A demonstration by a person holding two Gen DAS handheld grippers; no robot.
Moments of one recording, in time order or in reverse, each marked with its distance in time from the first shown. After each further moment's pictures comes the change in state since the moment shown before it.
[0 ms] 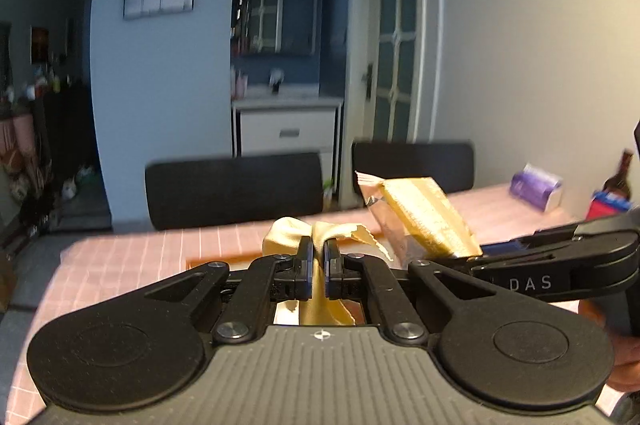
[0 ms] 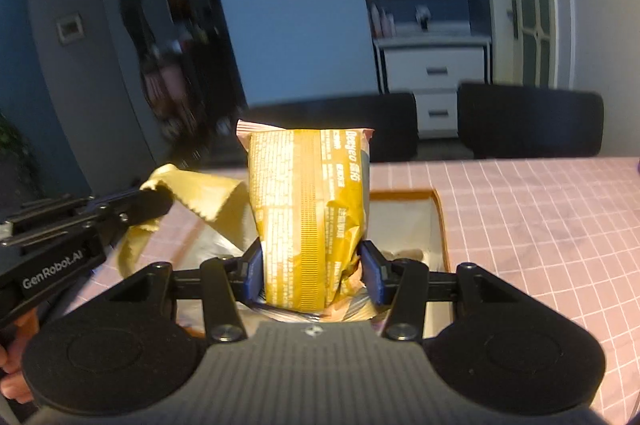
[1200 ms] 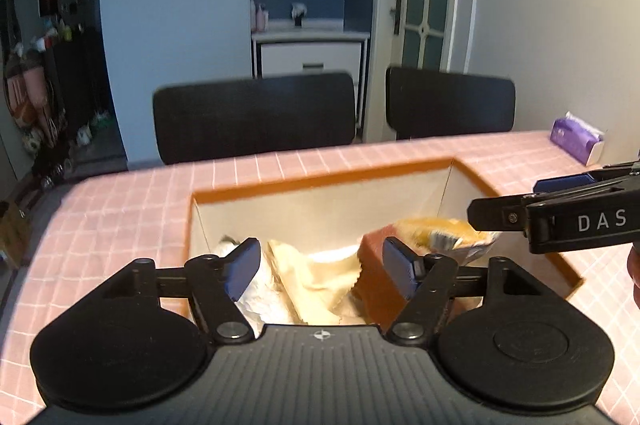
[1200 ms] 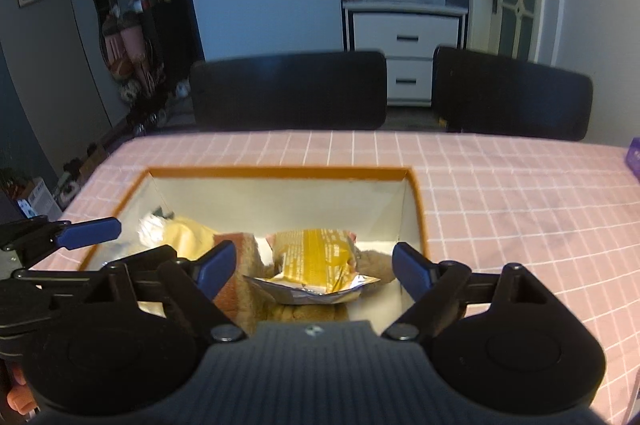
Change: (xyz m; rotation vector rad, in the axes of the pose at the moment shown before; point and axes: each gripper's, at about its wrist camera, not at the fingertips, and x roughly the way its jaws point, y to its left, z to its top) left arm 0.046 0.027 -0.019 -0.014 0.157 0.065; right arm 0.035 -0.010 0.007 -0.015 0.032 -0.102
